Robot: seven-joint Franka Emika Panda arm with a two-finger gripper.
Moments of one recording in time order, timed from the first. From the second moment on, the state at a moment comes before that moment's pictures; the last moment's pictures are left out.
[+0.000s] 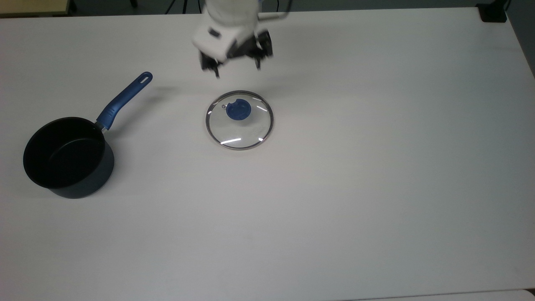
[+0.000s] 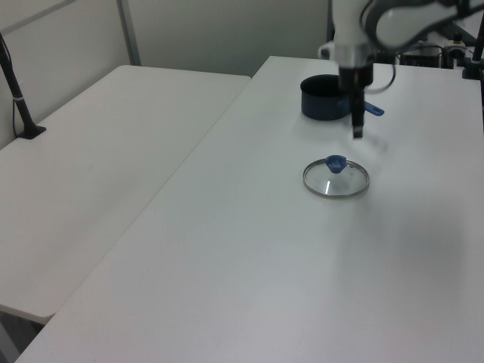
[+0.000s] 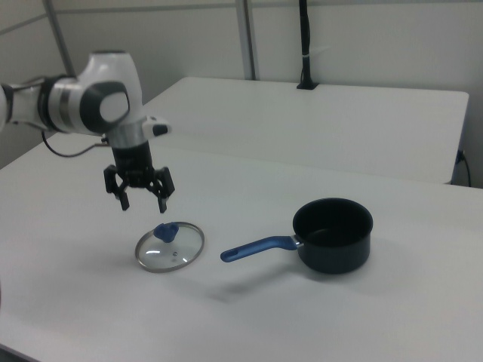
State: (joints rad) arm 0.12 0.08 -0.01 -1.94 -0.03 1.92 -0.16
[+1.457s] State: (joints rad) arm 0.15 0.27 -0.01 -1.91 -0.19 2.06 0.00
